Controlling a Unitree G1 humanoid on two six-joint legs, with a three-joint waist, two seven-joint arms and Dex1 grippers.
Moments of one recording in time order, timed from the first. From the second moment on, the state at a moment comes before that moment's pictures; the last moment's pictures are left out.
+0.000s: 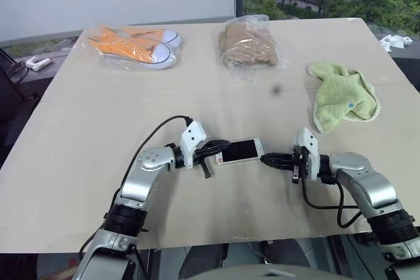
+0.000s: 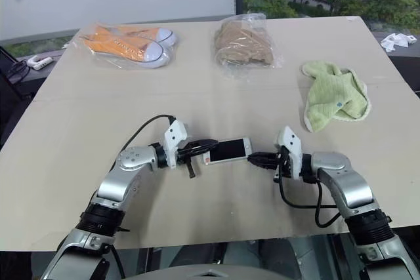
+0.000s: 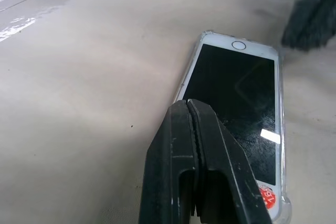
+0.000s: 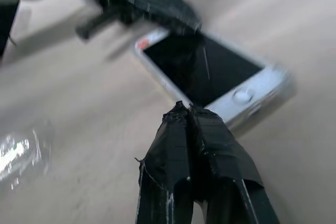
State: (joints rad) left arm -0.28 0.45 -0.15 0.07 -0.23 0.16 -0.94; right arm -0.21 -0.53 0.14 -0.10 0.43 0.42 1.04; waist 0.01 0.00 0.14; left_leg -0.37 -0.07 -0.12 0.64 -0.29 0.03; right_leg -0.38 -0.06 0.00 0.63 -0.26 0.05
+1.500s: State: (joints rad) left arm -0.05 0.66 0.09 -0.14 -0.41 0.22 -1.04; right arm -0.27 -0.51 0.25 -0.13 0.15 0.28 0.86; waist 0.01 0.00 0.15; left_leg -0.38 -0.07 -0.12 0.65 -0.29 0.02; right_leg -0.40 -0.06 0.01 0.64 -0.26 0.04
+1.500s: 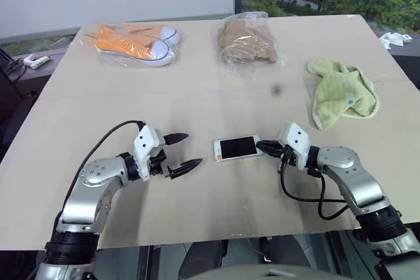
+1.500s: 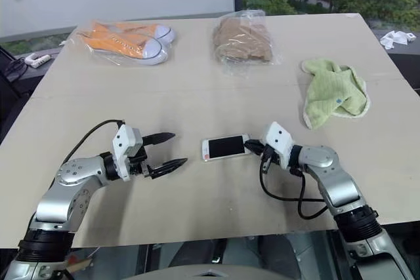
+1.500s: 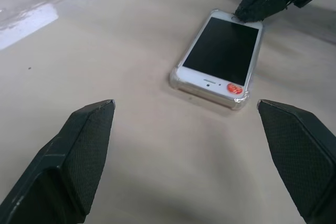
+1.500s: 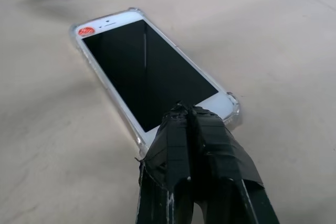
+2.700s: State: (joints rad) left arm -0.04 0.66 0.07 -0.17 -0.41 0.21 -1.04; right arm -0.44 -0.58 0.38 -0.30 0.04 0.72 0.92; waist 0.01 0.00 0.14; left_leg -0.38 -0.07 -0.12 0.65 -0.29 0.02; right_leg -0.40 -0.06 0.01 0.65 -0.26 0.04
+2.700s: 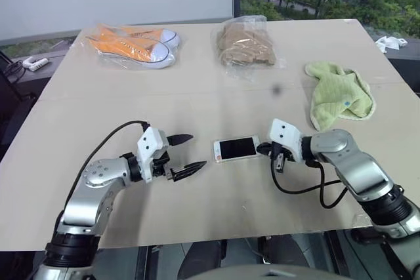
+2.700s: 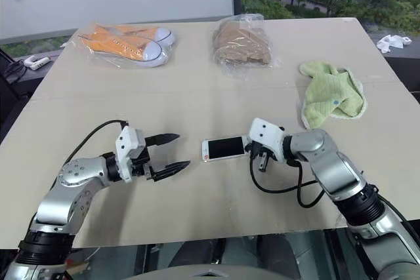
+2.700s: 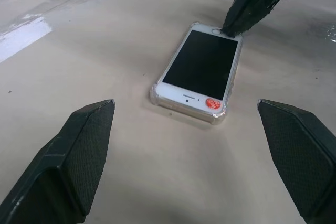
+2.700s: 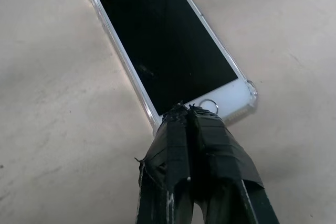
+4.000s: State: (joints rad) left arm -0.03 0.66 0.07 -0.18 -0.41 0.23 -1.02; right arm -0.39 -0.47 0.18 -0.25 0.24 0.65 0.88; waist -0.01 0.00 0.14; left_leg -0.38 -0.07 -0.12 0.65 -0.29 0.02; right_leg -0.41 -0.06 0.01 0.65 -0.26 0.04
